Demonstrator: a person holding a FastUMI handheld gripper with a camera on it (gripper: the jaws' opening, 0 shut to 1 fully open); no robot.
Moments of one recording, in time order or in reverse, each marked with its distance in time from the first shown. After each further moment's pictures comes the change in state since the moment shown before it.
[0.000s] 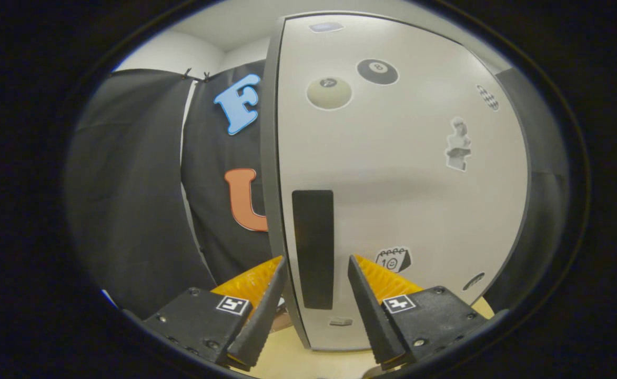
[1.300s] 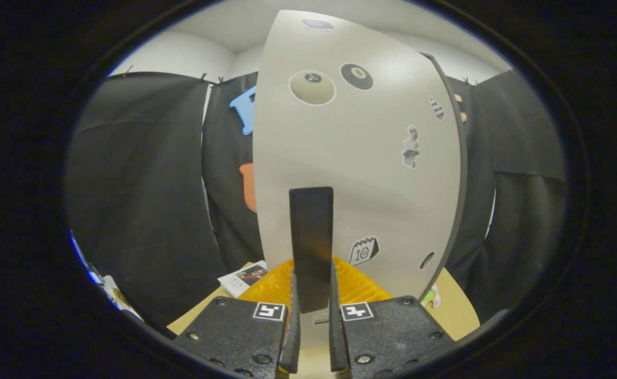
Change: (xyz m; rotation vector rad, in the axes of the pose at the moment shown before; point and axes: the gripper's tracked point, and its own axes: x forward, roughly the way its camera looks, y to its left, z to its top) arm -0.201 -0.066 -0.031 -0.027 0.012 0.033
